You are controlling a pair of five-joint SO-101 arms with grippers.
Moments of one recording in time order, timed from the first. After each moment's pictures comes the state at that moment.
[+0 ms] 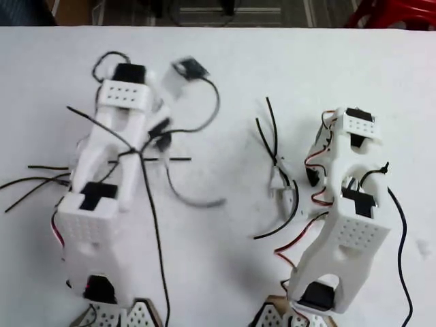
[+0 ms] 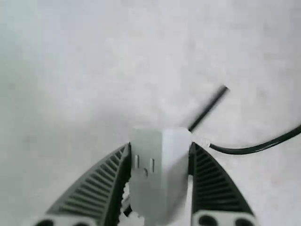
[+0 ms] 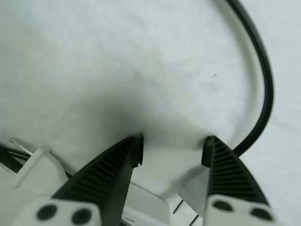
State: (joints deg) left arm 1.4 28.7 -26.5 90.2 -37.1; right arm 14.2 30.5 -3.3 79.7 -19.4
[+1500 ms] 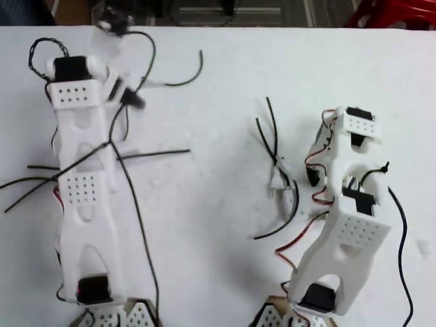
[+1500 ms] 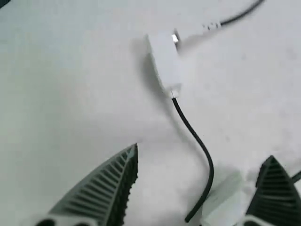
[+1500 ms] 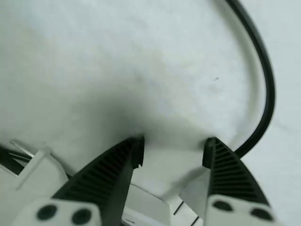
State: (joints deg) left arm -12.8 64.0 -92.0 101.1 -33.5; right arm 14.1 33.9 -6.1 79.9 -19.4
